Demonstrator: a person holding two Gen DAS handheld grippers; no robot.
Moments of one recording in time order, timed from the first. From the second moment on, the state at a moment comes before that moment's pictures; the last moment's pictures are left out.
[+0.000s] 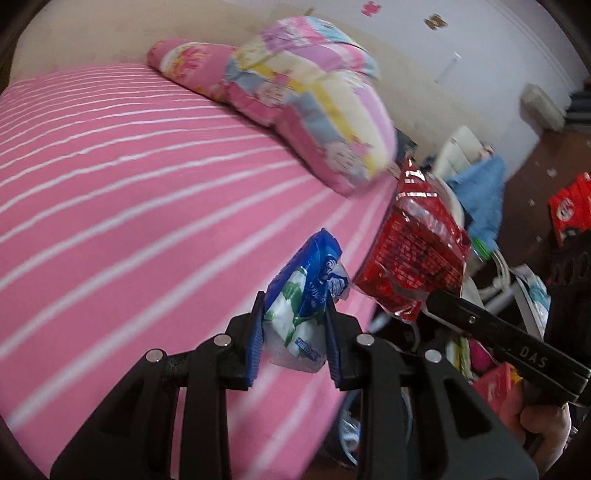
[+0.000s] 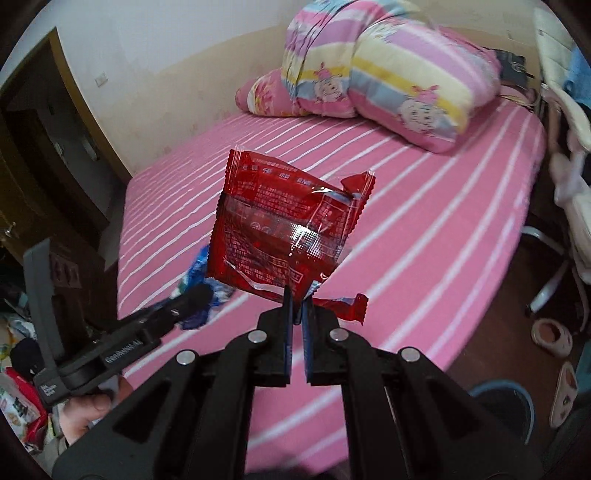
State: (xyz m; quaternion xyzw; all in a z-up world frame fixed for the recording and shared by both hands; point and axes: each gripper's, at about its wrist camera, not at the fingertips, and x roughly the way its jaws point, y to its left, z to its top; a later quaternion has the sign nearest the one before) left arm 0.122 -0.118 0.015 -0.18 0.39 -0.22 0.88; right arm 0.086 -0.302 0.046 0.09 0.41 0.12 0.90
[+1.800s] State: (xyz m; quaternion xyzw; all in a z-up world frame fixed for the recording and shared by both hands) left arm 0.035 -0.466 -0.201 -0.01 0.63 -0.36 0.69; right arm -0.135 -0.603 -0.170 0.31 0.53 -0.21 0.76
